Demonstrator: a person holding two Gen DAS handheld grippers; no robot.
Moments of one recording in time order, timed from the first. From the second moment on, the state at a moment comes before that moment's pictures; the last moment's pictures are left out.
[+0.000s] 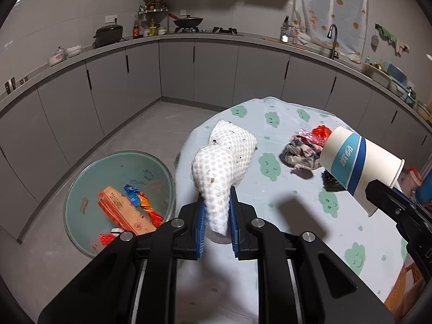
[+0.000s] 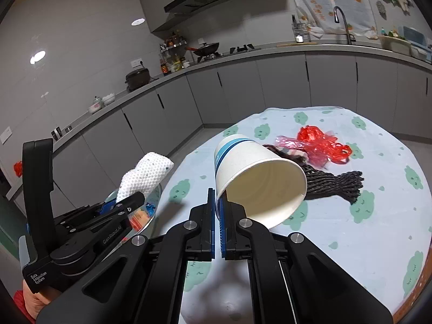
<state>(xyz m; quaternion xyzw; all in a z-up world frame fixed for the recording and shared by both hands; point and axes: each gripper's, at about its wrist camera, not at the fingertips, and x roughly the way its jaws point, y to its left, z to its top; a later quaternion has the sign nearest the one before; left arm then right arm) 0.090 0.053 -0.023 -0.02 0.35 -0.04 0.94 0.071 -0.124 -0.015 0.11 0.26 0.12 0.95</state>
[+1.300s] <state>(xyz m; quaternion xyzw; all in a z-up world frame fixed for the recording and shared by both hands) 0.112 0.167 -0.045 -0.08 0.37 0.07 0.92 0.115 0.002 -0.020 0.04 0.29 0.22 0.93</state>
